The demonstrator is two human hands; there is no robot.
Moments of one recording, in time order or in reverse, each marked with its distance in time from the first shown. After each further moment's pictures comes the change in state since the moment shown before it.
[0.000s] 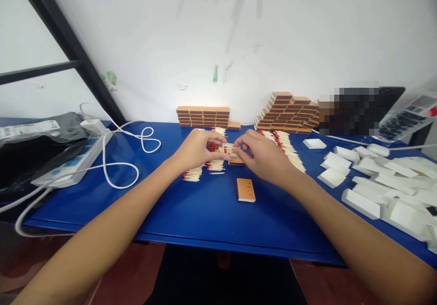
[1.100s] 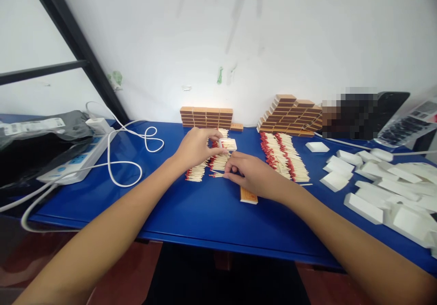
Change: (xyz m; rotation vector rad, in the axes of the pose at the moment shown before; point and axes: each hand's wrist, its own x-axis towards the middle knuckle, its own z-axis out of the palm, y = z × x) left_hand 0.001 -0.011 -0.003 0.170 0.110 -0.048; right_hand -0.007 -0.031 0.007 0.166 -0.424 0.032
